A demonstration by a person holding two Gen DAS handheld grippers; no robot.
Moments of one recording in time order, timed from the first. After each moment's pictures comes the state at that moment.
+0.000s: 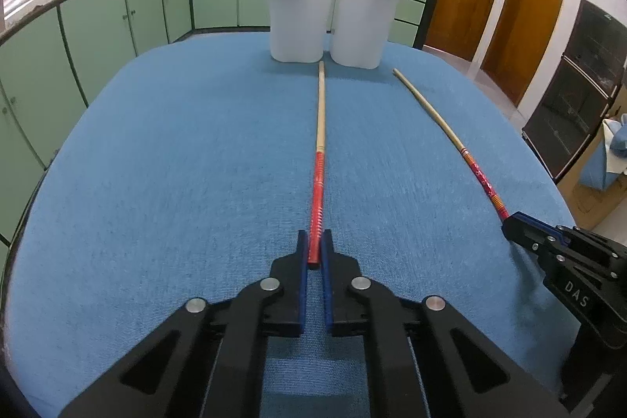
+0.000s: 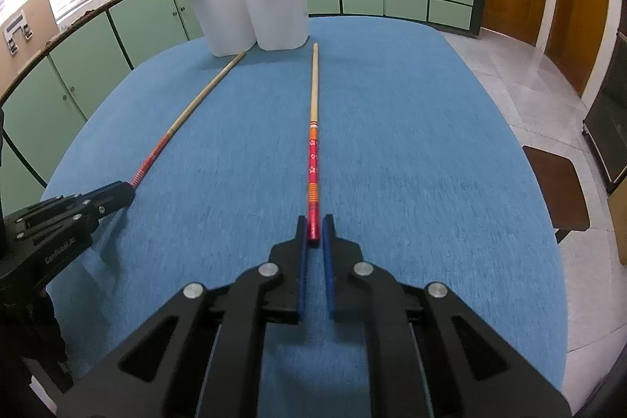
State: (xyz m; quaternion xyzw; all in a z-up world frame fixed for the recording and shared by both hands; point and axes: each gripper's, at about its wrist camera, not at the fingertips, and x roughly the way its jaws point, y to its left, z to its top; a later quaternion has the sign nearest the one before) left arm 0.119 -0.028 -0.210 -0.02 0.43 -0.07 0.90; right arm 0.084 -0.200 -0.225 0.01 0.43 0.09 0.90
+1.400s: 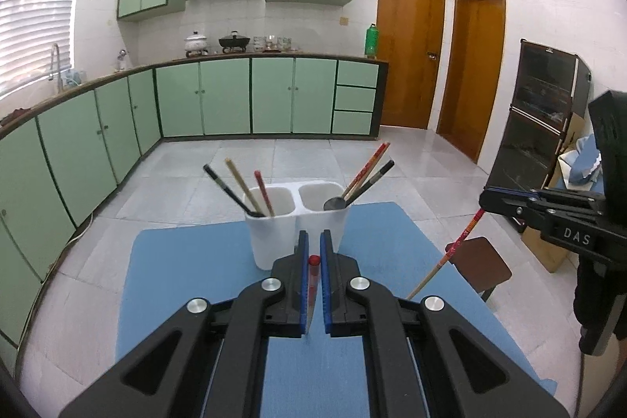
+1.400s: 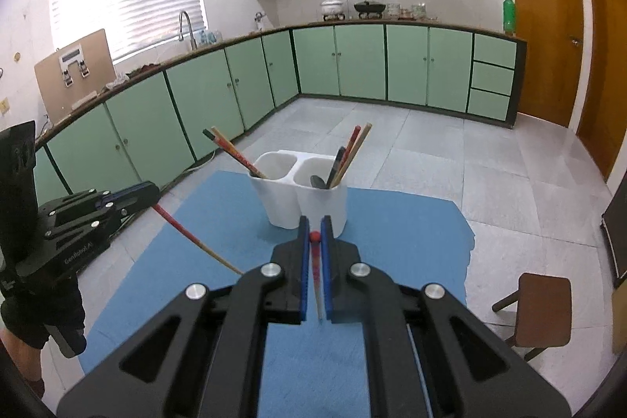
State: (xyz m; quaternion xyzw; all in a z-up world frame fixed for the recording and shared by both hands) left arm 0.156 -0.024 -0.010 0.01 0.27 -0.15 0.95; right arm 0.146 -0.217 -0.008 0.00 0.31 0.18 0.93
